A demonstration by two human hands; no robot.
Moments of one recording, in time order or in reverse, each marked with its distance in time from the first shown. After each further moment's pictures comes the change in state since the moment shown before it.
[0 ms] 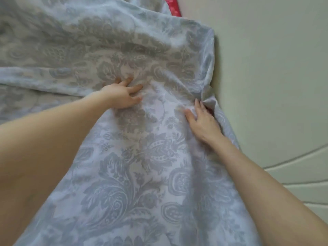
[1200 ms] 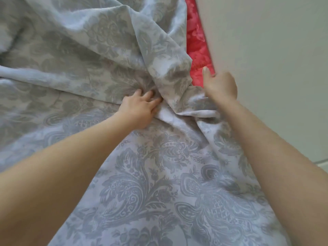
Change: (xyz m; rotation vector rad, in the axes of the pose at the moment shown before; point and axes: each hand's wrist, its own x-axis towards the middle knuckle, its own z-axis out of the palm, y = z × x) left_hand -0.045 0.024 0.034 0.291 0.205 0.101; right_hand 0.026 -0.080 -0.050 0.134 0.360 0.159
